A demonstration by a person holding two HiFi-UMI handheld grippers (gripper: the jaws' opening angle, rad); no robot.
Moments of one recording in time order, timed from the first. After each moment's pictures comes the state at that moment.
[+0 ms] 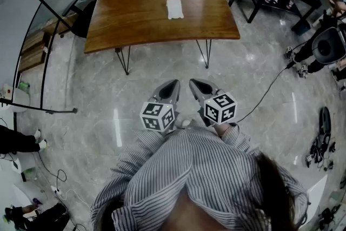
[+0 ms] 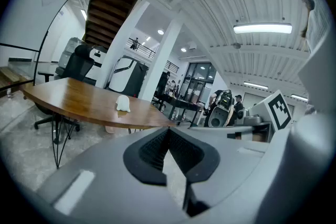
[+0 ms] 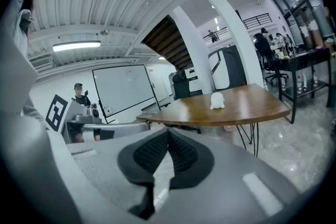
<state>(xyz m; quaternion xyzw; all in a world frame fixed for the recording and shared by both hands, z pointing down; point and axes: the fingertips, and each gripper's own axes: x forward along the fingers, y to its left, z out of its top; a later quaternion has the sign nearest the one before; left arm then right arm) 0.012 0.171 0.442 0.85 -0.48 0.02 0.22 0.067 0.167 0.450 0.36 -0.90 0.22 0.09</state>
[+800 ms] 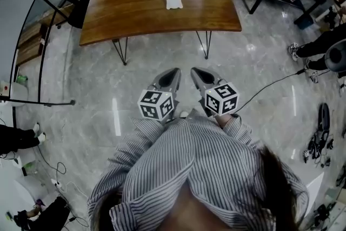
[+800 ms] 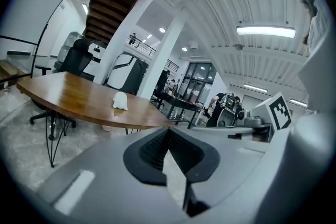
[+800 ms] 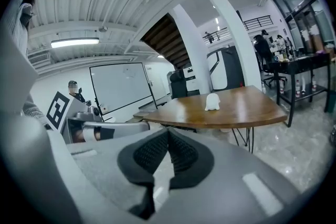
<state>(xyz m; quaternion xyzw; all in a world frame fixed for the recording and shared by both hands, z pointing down) 0.022 0.130 0.449 0.86 -0.46 0.02 0.23 0.079 0.128 0.453 0.37 -0.90 0.21 0.09</state>
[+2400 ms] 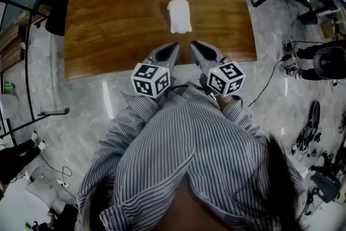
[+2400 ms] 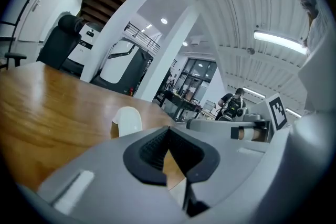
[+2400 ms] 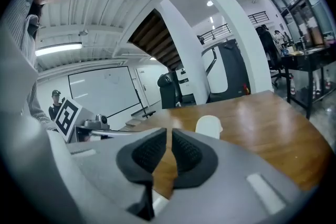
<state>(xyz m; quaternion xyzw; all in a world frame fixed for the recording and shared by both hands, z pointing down) -0.015 -0.206 0.462 0.87 -0.41 0.03 0.27 0.035 -0.205 0.449 0.38 -0.90 0.23 0.07</state>
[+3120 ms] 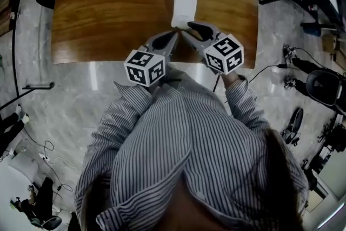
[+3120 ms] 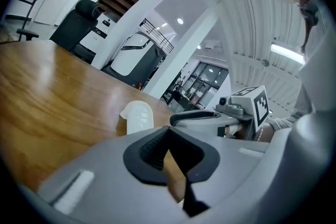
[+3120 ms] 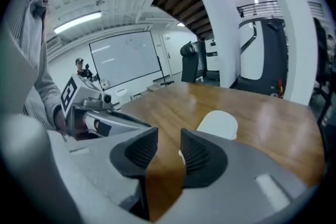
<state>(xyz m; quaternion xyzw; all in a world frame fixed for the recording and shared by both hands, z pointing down) -0.014 -0.249 0.501 0.83 -0.44 0.00 0.34 0.010 -0.267 0.500 0.20 -0.93 0.19 0.26</state>
